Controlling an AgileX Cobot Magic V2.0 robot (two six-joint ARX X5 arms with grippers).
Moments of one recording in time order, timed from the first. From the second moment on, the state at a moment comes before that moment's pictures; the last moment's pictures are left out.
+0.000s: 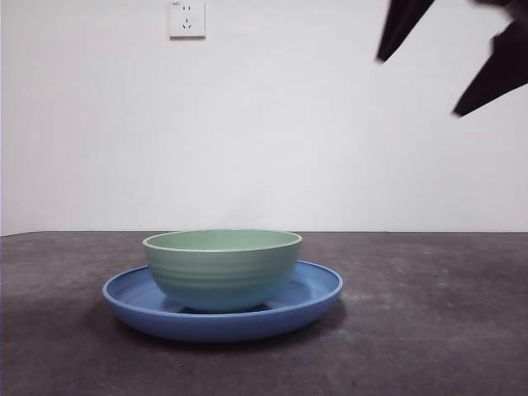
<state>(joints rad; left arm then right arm) -0.76 0.57 0.91 -0.91 0.11 -0.15 0.37 1.13 1.09 -0.88 -0.39 0.13</state>
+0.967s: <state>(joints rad) -0.76 0.57 0.91 -0.90 0.11 -0.15 0.37 0.42 0.81 -0.88 -0.39 0.13</state>
